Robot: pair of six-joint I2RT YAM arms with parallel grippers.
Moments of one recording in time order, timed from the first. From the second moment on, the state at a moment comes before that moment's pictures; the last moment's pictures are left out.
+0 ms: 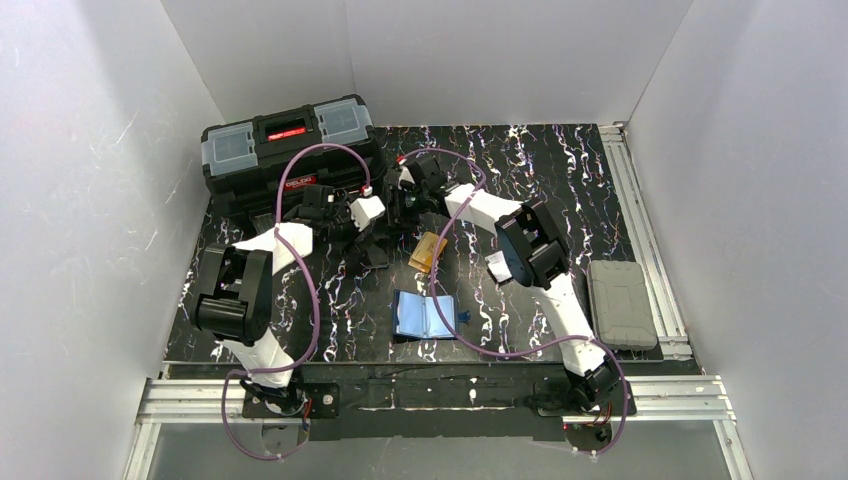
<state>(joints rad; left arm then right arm) -0.20 1.67 0.91 -0.14 0.39 0.77 0.67 2.43 1.91 -0.27 -0.60 0.62</state>
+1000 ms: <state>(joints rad) -0.25 1.68 0.93 -0.14 0.38 0.80 0.58 2.32 1.75 -0.27 -0.56 0.61</state>
